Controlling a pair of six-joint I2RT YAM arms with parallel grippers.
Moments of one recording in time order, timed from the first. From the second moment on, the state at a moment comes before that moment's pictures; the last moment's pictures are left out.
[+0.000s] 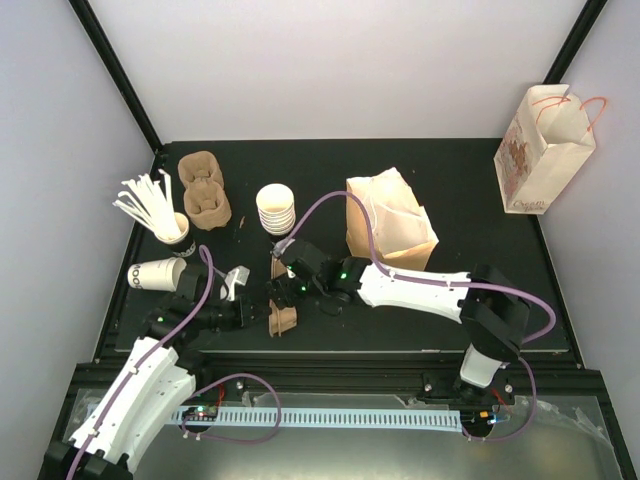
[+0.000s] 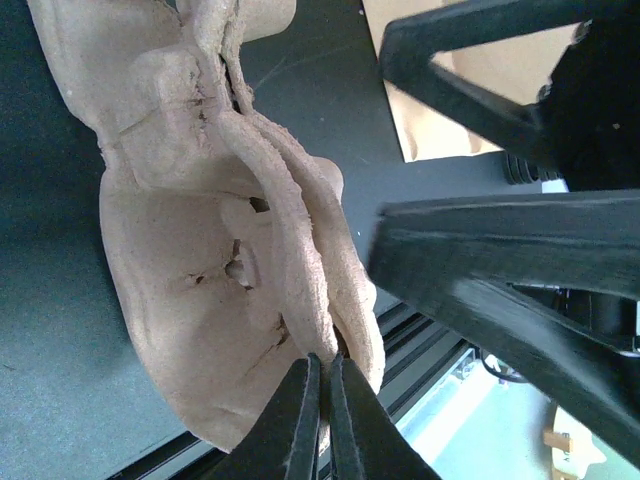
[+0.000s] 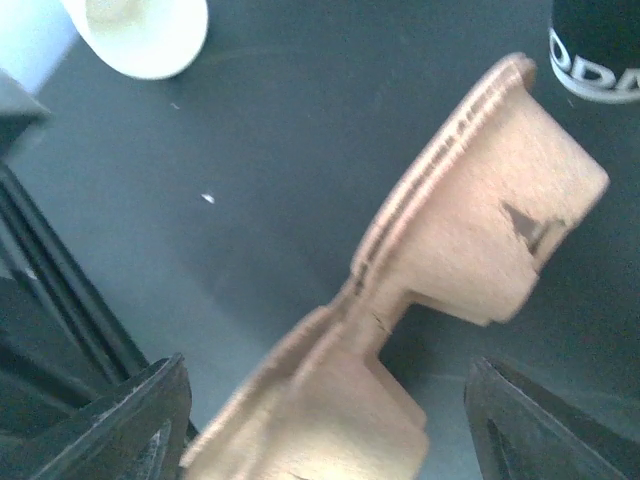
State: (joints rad) left arm -0.29 0.57 0.41 -0.70 0.69 -0.59; right arm 1.13 1.69 1.20 -0.27 -0.01 0.51
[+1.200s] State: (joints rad) left arm -0.29 0.54 0.39 -0.70 0.68 -0.59; right arm 1.09 1.82 1.26 -0.42 0.02 0.61
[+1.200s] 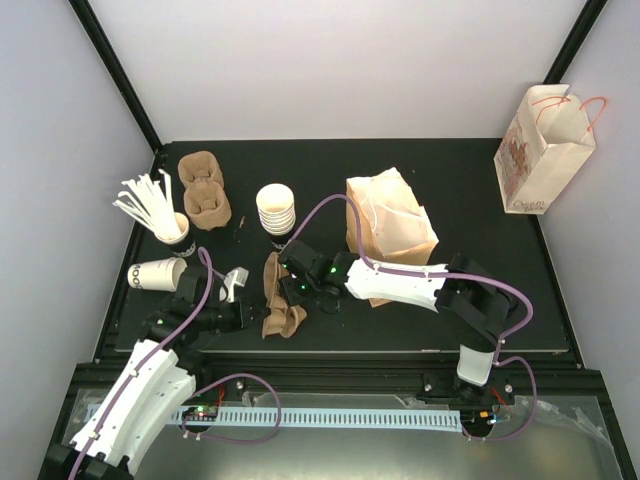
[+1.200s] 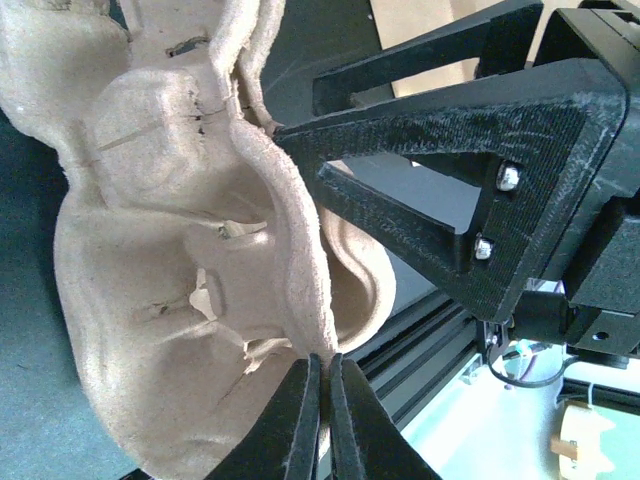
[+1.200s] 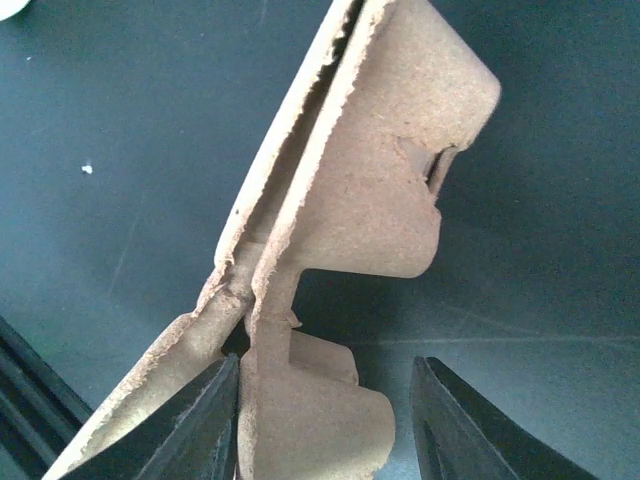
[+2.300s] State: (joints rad) left arm -0.29 0.57 0.34 -0.59 0.76 -0.64; right arm 1.10 1.79 1.24 -0.43 -0.05 0.51
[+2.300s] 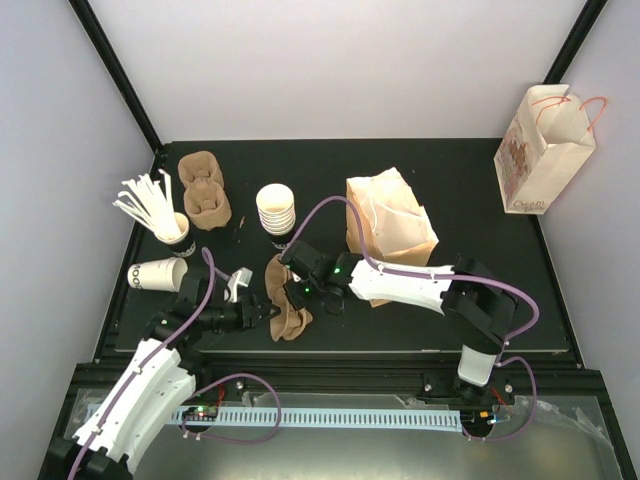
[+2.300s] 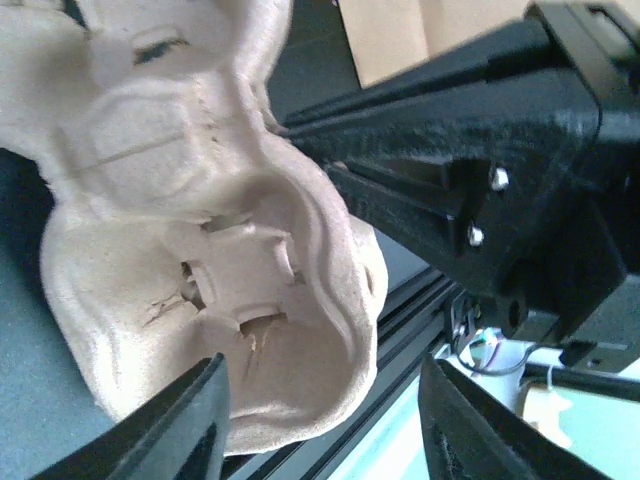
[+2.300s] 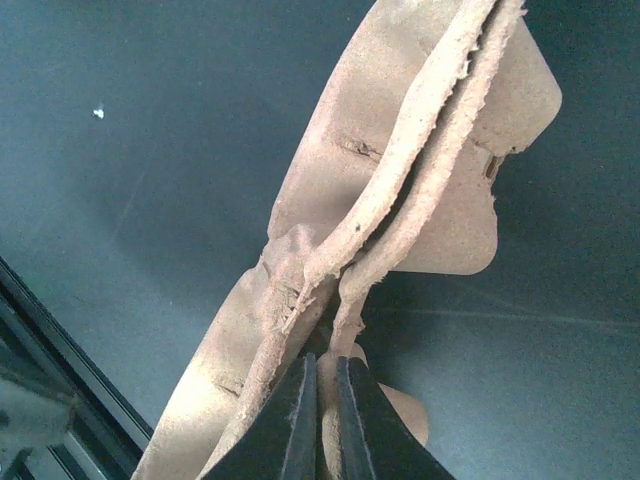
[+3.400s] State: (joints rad) left arm -0.30 0.48 0.24 -0.11 0.58 -0.67; right arm 1.12 1.49 1.10 -0.61 -0.02 0.38
